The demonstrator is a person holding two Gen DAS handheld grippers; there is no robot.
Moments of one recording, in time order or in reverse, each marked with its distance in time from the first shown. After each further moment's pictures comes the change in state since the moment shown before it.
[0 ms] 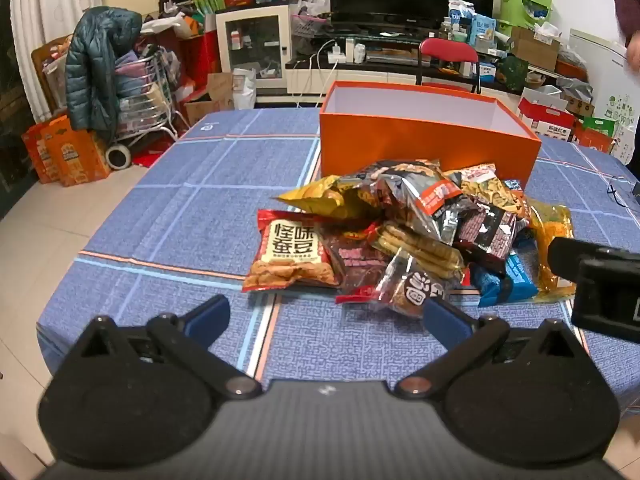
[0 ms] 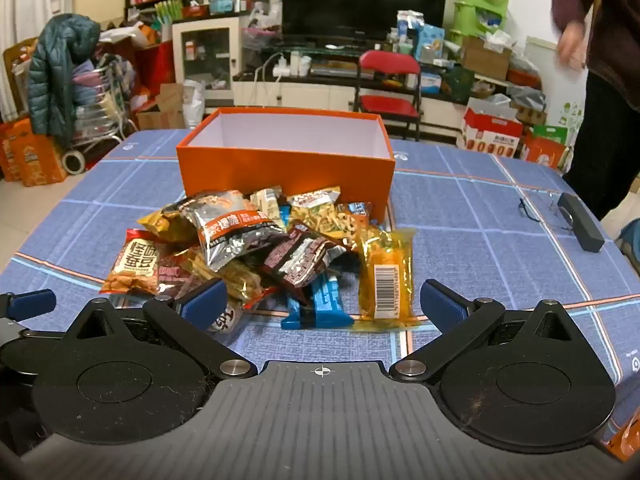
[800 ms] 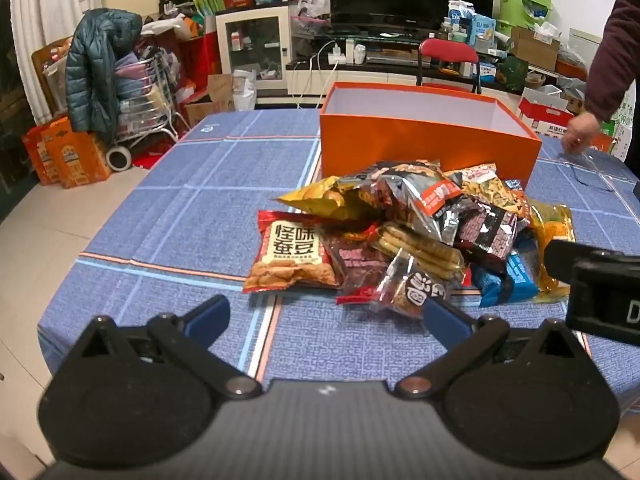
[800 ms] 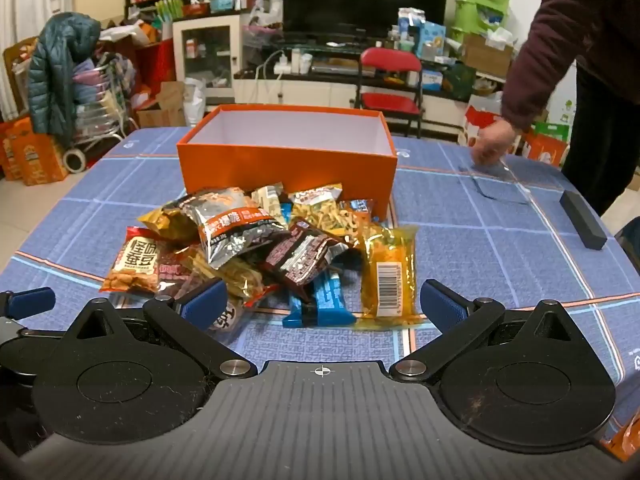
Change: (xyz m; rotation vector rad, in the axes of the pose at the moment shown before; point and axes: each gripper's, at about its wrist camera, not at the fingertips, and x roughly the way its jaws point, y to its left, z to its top) left arm -0.005 0.005 0.002 0.001 0.000 0.000; right arm 0.002 0.001 -0.002 0.000 0.007 0.003
